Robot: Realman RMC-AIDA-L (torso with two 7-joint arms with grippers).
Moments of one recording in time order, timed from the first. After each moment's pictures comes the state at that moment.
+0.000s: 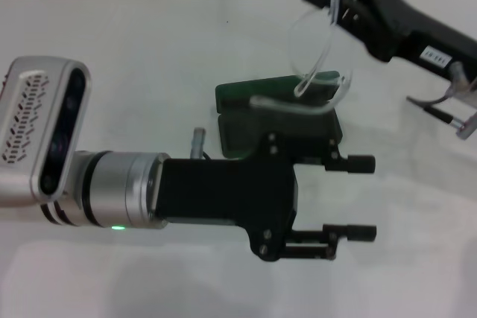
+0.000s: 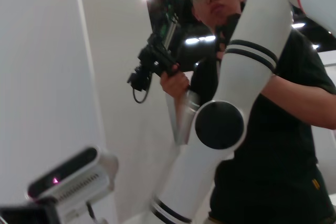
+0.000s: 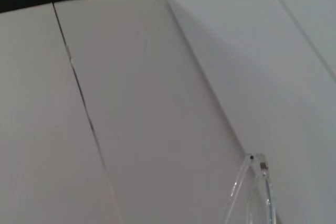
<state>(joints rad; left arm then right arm) -0.61 -2.10 1.48 0.35 1.18 1.84 -0.67 0.75 2.03 -0.81 -0.13 -1.34 -1.79 1.16</state>
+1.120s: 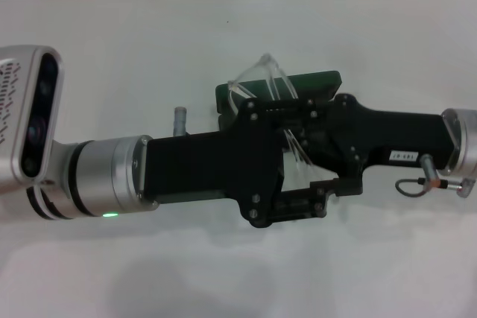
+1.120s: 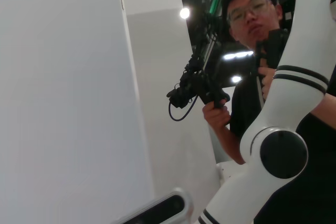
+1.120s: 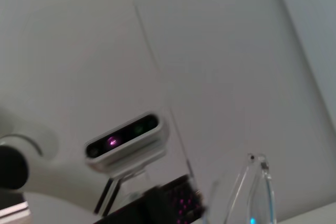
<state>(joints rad) -0.58 -2.10 1.47 0.34 1.08 1.83 -0.69 0.68 2.03 -1.18 -0.27 -1.35 -1.71 1.14</state>
